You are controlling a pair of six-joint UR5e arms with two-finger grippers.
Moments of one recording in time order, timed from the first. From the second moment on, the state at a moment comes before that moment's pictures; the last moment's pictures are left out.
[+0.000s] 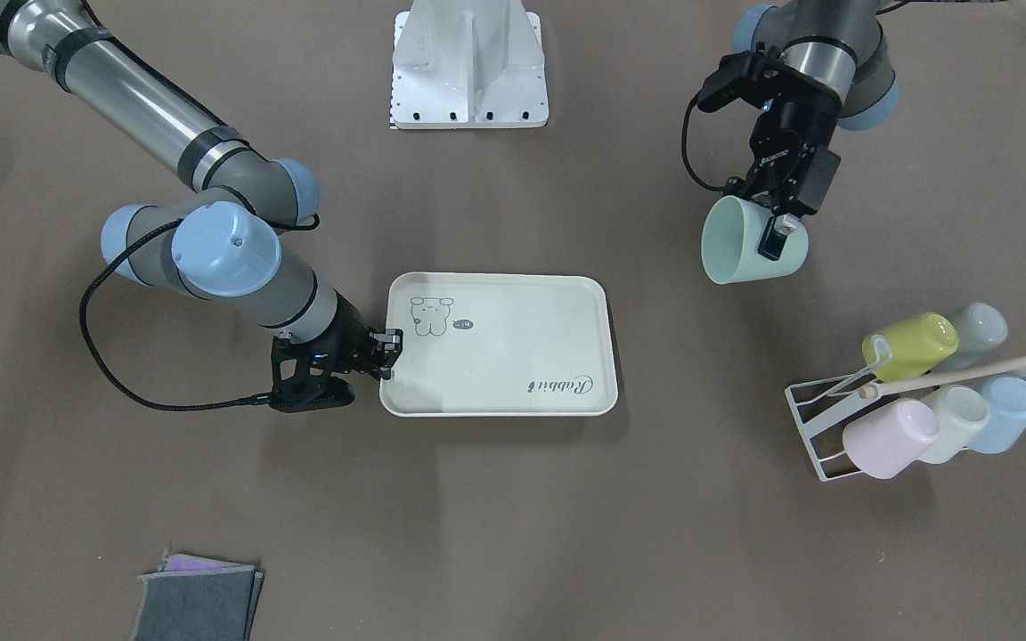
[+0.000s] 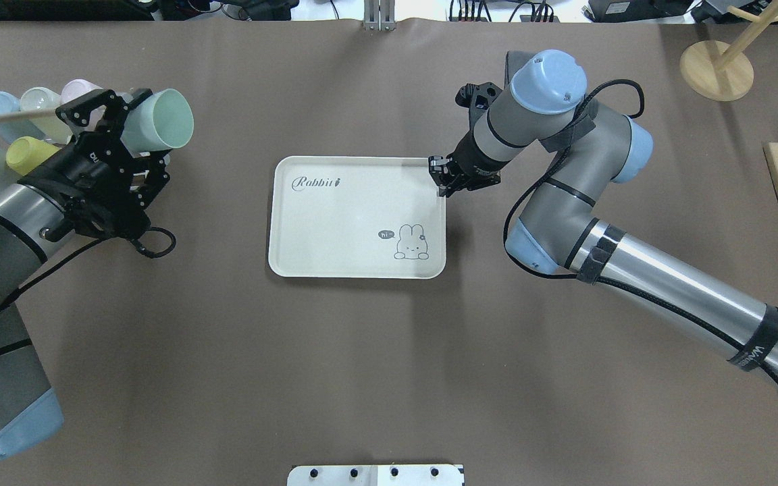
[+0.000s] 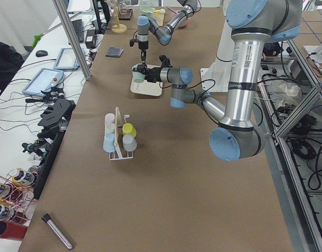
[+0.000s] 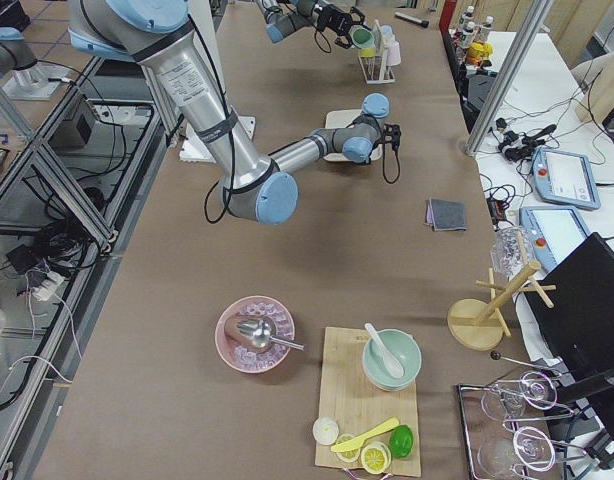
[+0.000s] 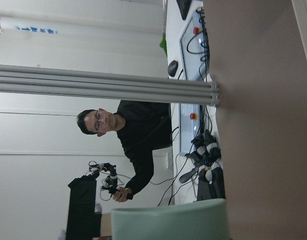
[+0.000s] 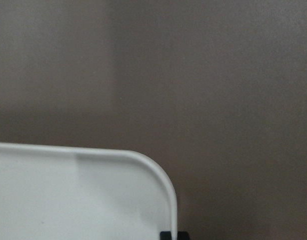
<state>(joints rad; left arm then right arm) -0.56 -1.68 -1.86 -2.86 -1.14 0.42 0.73 -0.88 1.28 -1.01 2.17 1.18</state>
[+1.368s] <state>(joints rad) -0.51 -2.07 -1.21 -3.39 -1.46 -0.39 0.71 -0.93 1.30 -1.01 2.15 1.18</state>
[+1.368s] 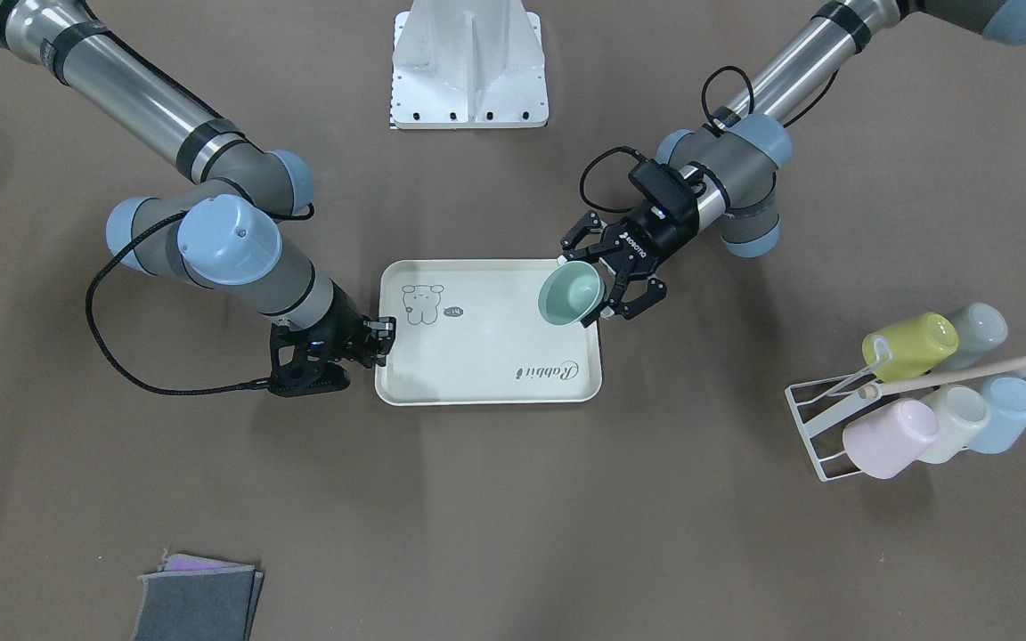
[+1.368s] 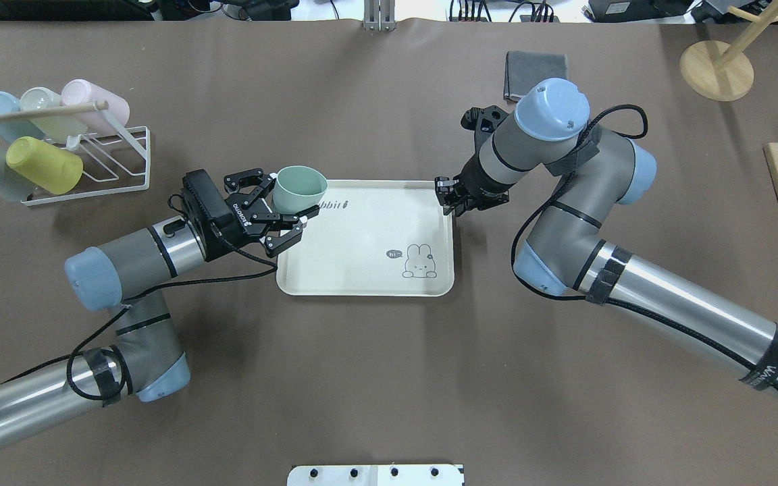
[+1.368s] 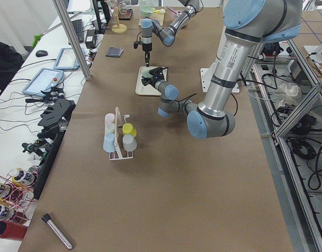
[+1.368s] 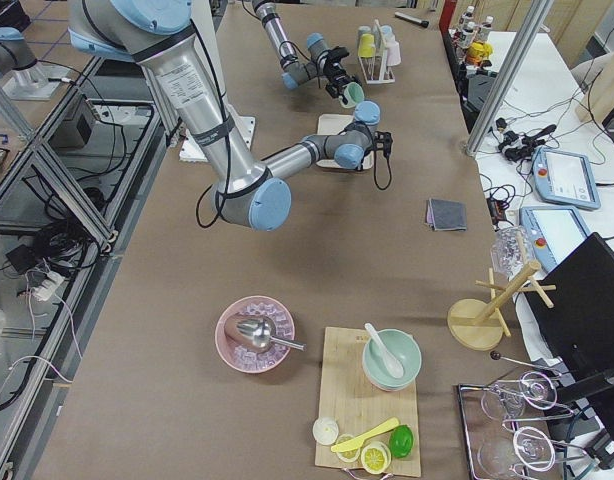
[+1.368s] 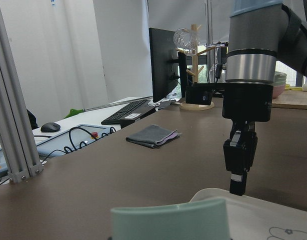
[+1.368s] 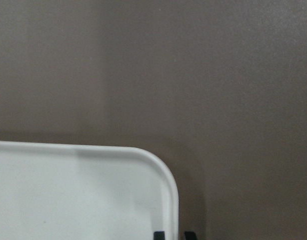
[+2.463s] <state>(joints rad) -0.52 -2.23 -1.15 -3.18 -1.58 -0.50 0.84 -1.06 1.34 -1.05 2.23 1.14</state>
